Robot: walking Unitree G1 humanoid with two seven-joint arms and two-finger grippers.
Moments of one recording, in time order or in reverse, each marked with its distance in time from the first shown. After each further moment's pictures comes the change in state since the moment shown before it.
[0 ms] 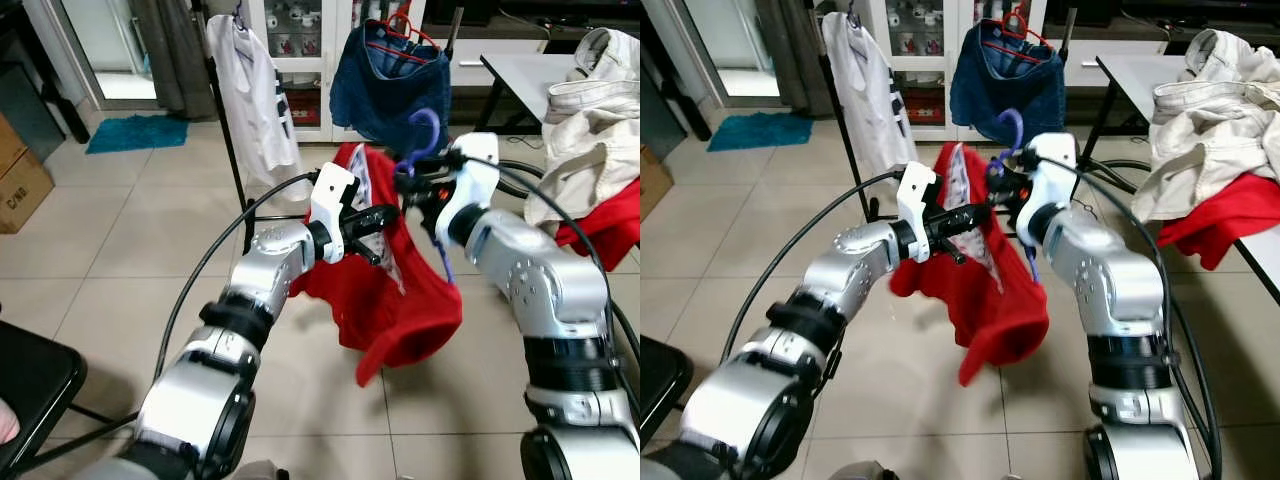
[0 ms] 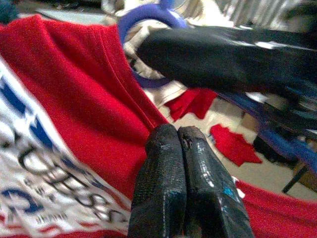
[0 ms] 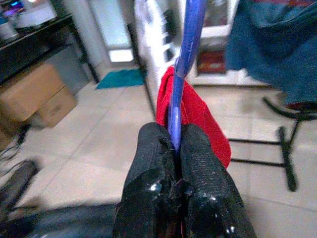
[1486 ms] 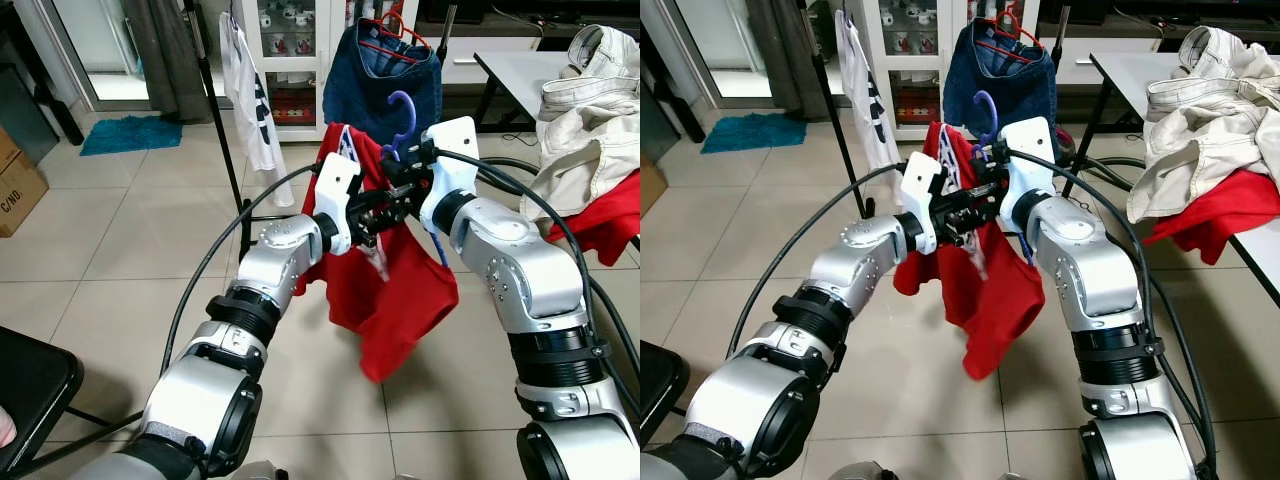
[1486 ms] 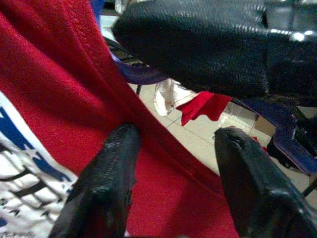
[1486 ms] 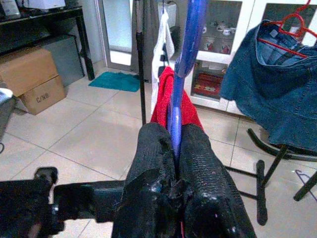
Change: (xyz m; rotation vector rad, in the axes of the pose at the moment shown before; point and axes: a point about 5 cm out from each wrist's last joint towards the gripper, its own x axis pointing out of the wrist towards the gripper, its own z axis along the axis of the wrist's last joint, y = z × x) left arm 0.012 0.001 0.007 0.022 0.008 0.091; right arm 0.009 0.026 0.007 -0.217 -0.045 0.055
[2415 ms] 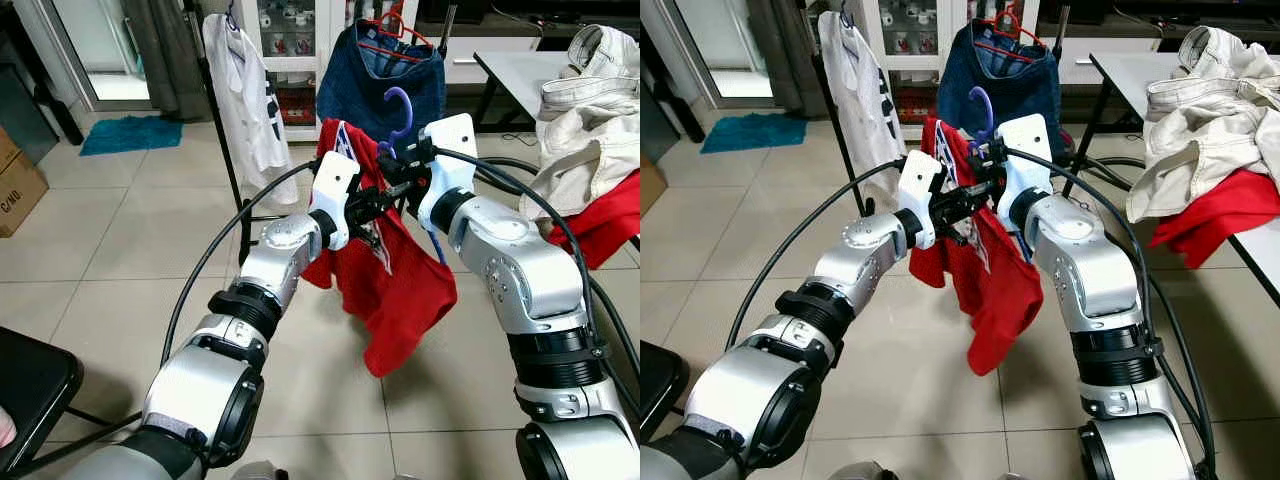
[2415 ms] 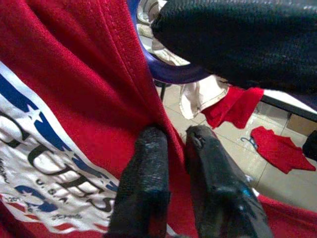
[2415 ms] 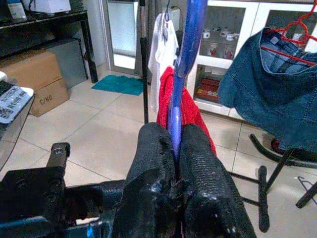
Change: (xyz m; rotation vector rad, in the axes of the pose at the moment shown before) left arm 0.000 0.009 0.002 0.087 -0.024 0.090; right arm -0.001 0.002 0.004 -0.010 -0.018 0.015
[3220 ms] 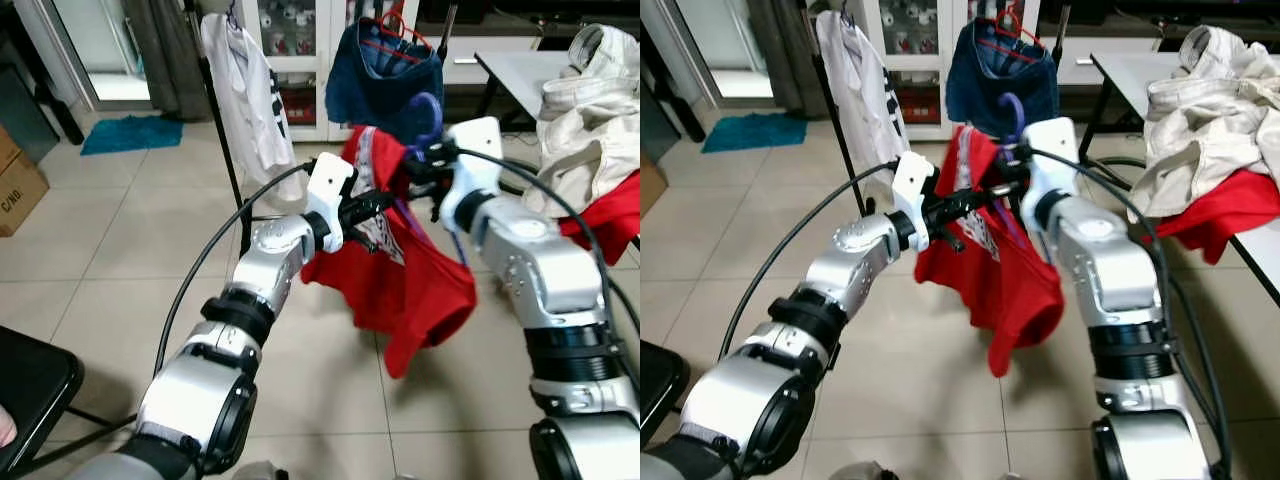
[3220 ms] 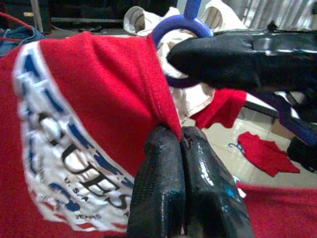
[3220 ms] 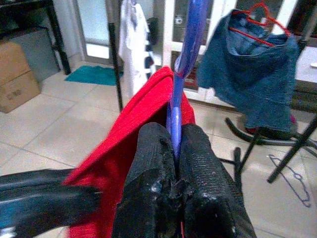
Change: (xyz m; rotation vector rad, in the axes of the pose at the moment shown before) left arm -0.010 0.001 -0.002 -0.010 -0.044 -0.081; right arm -0.007 -0.034 -0.009 0.002 0.052 -0.126
